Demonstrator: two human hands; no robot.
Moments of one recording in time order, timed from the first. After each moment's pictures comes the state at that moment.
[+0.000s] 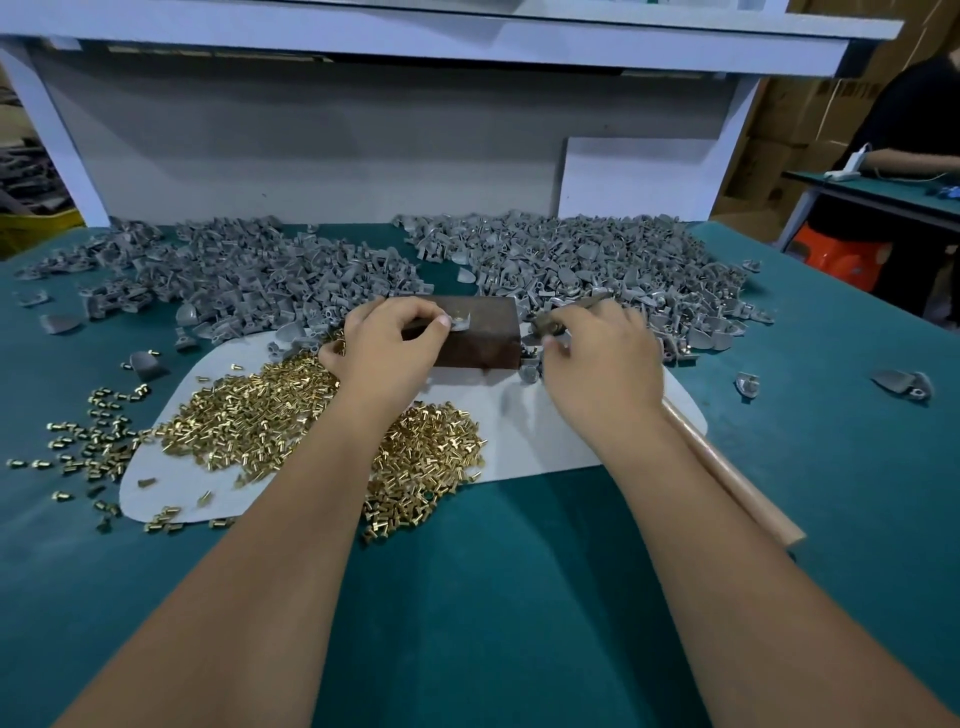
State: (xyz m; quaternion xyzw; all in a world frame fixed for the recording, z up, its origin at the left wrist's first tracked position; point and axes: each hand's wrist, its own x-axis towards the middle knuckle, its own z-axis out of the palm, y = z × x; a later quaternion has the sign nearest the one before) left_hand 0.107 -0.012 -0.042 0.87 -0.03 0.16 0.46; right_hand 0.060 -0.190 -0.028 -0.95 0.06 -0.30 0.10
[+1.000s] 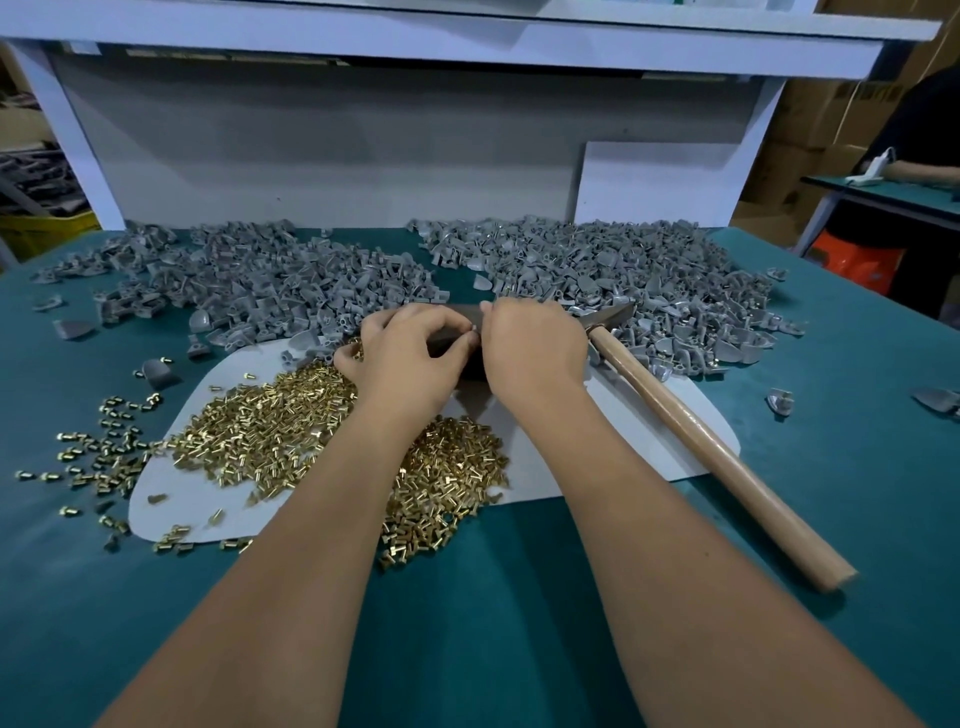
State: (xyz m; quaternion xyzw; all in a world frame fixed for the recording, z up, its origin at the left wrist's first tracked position) left_hand 0.116 -0.013 -0.046 0.90 -0.05 0.20 0.39; right_hand 0.126 -0.132 -0.032 -0.96 0.00 -0.30 0.00
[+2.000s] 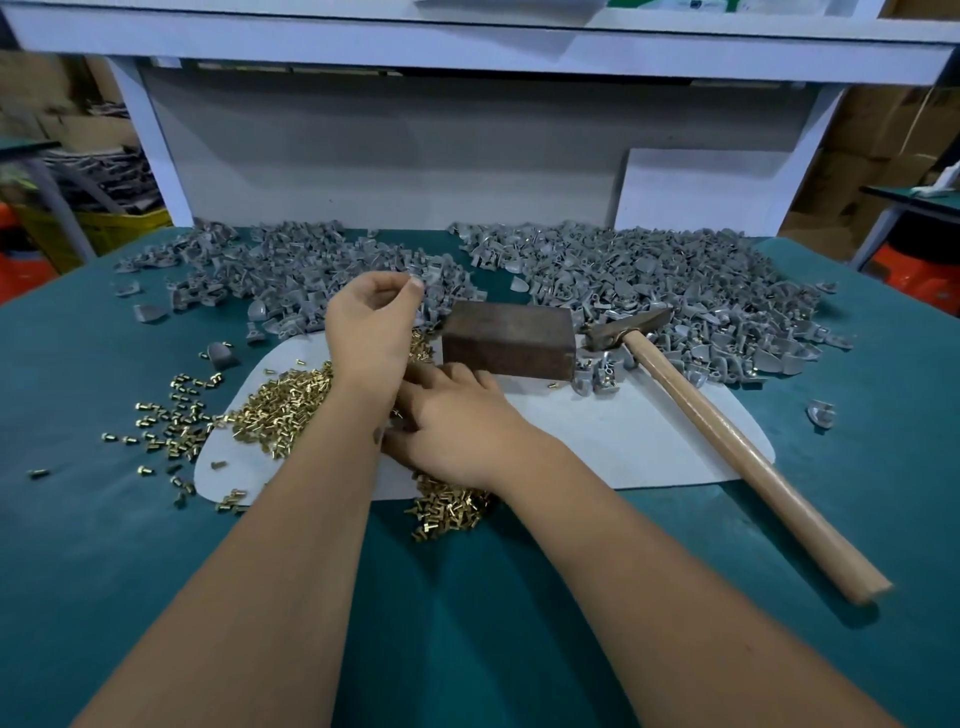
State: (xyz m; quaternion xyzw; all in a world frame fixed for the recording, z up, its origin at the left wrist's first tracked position) left_hand 0.123 0.027 -0.031 0.69 0.03 0.28 0.67; right_hand 0.067 -0.070 -0.043 -0.96 -0.26 -0.03 0.09
